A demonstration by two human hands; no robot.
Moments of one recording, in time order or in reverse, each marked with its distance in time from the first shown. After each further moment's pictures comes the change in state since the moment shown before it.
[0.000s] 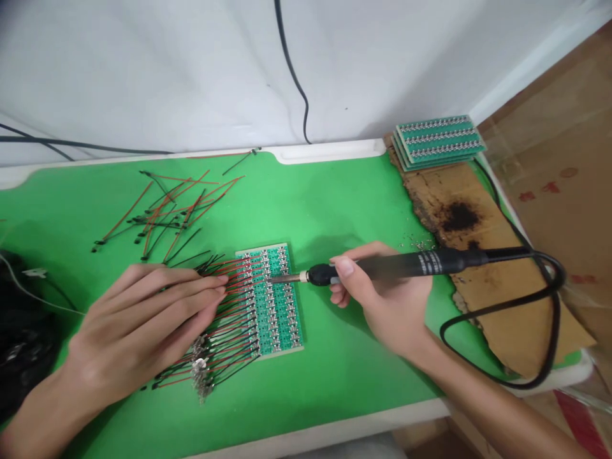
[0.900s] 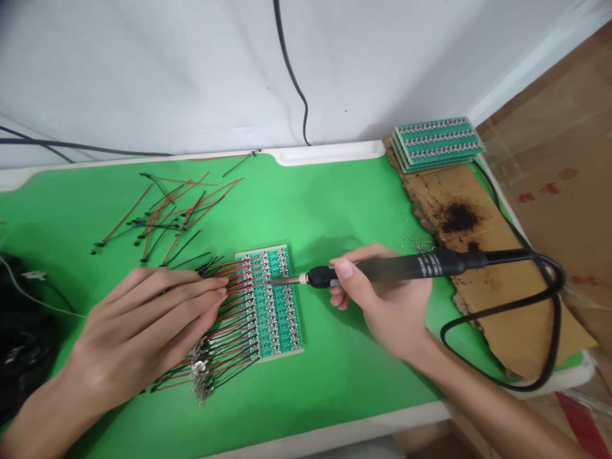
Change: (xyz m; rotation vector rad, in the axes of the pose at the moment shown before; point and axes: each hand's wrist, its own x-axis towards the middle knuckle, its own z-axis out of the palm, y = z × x) left_hand 0.006 0.002 -0.002 0.009 -0.014 0.015; right_hand -0.001 0.003 -0.002 0.002 -0.008 -0.005
